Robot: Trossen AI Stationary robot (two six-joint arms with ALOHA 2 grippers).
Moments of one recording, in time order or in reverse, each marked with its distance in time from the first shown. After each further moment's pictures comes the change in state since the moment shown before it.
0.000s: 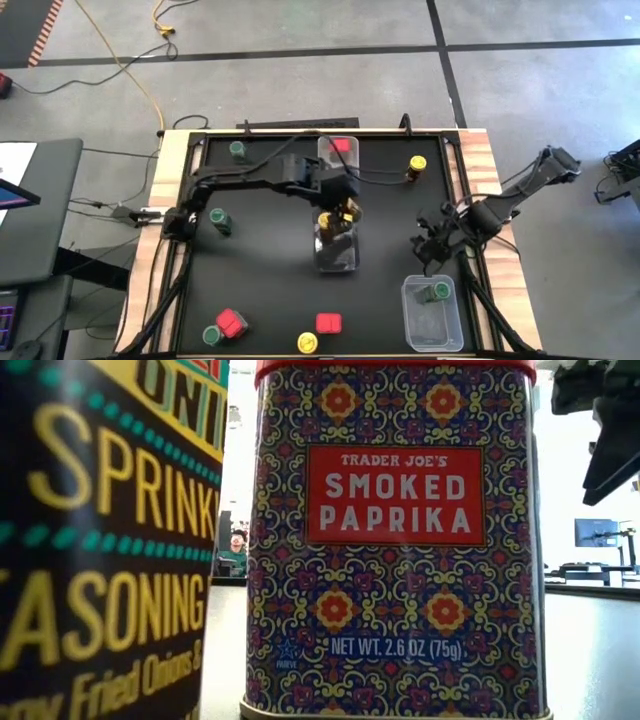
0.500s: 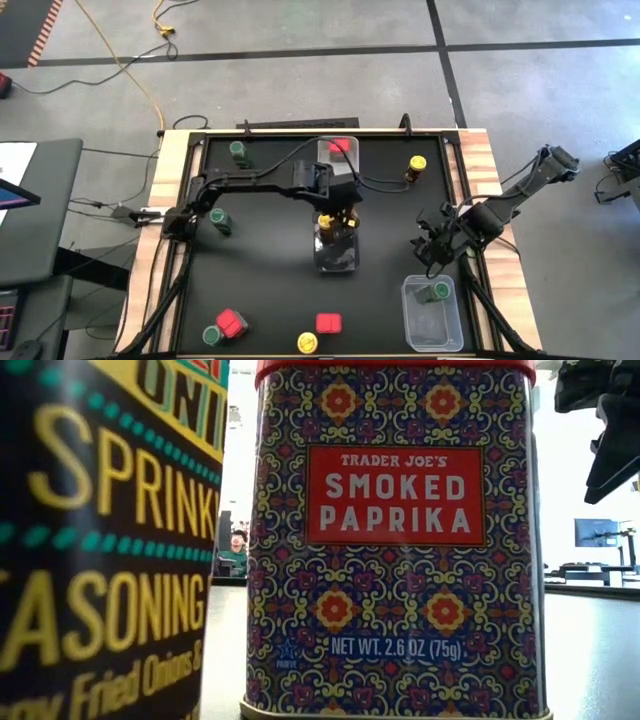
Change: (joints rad) left arm -0.012 0.039 -0.018 -0.016 0.036 -0.022; right arm 0.027 -0.002 0.000 0.001 0.002 0.007
